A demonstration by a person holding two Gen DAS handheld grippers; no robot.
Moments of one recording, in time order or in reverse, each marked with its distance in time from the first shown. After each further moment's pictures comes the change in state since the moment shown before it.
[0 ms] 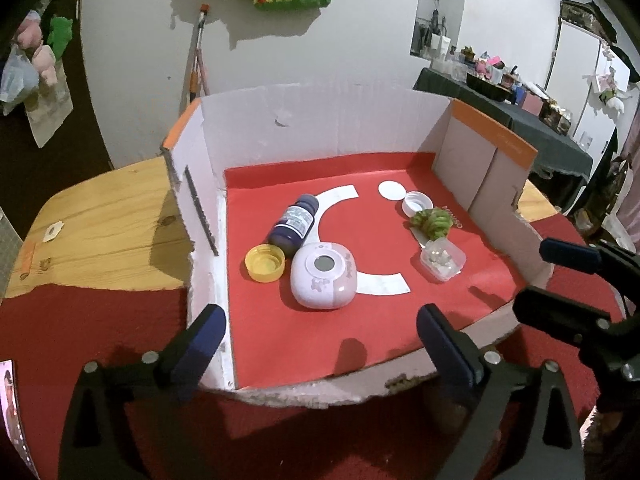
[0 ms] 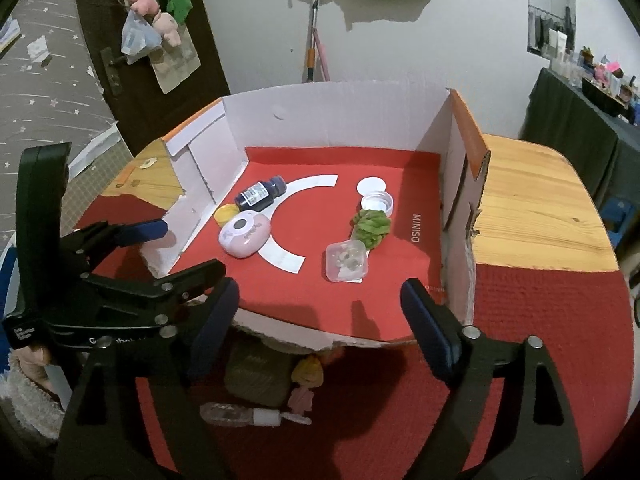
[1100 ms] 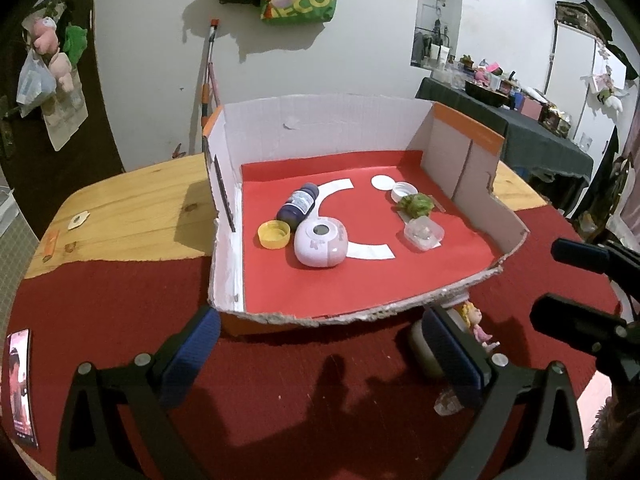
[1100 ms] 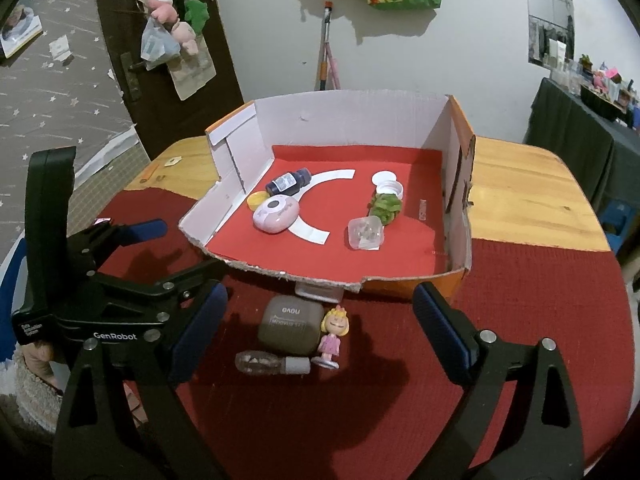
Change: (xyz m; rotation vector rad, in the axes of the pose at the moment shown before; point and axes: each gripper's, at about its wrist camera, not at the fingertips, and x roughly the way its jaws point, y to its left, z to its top) left arm -0.039 -0.009 -0.032 0.005 -0.044 0.032; right arm -0.038 0.017 -0.034 -0.019 -0.051 0.029
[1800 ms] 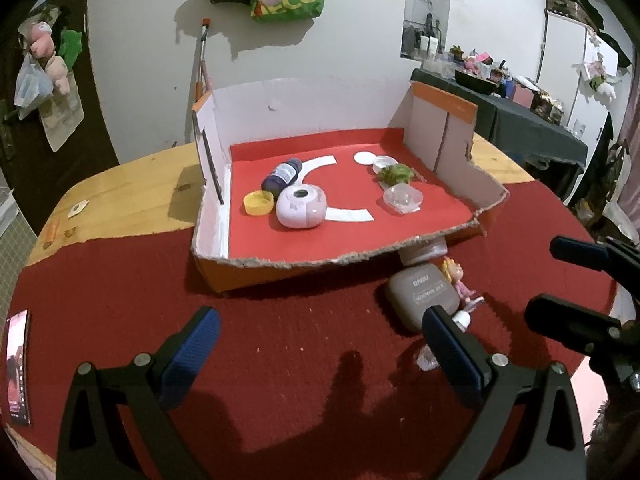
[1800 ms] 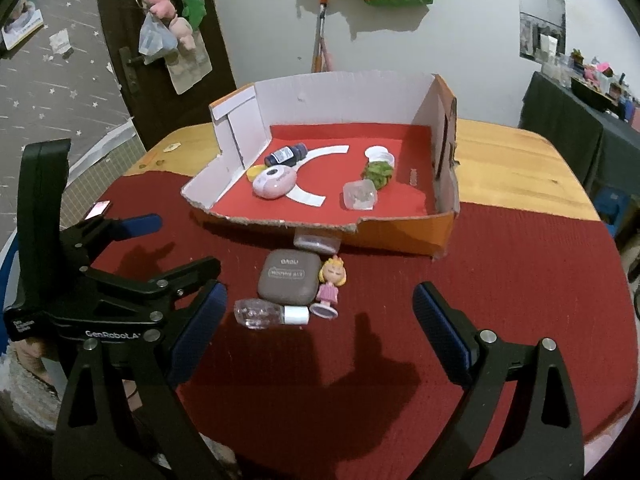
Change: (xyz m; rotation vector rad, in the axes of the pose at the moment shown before) left arm -0.014 -0.016 -0.033 0.027 0.015 -0.005; right arm -0.014 0.001 -0.038 0.007 0.007 -0.025
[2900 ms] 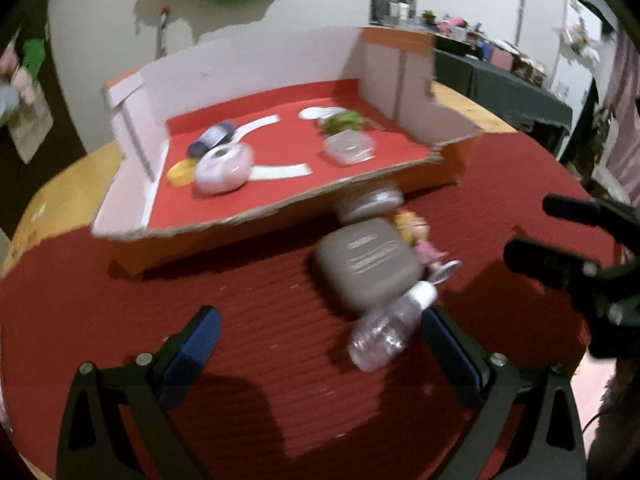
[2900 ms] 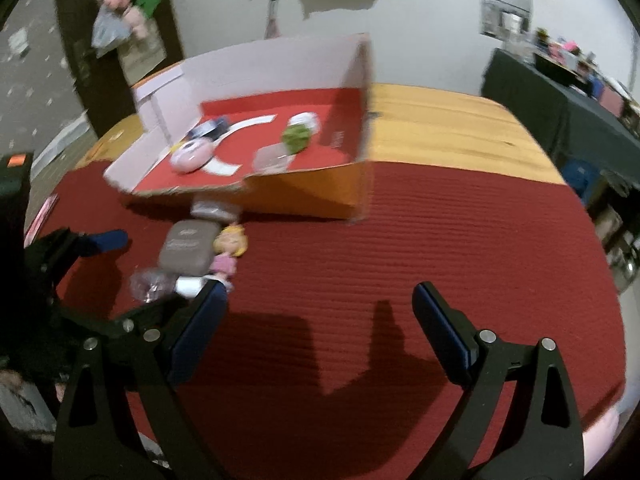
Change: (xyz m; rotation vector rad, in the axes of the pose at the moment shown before) left arm 0.041 -0.039 -0.014 0.064 0.096 -0.055; right arm 0.022 -0.045 -0.015 0.031 0.068 -0.128
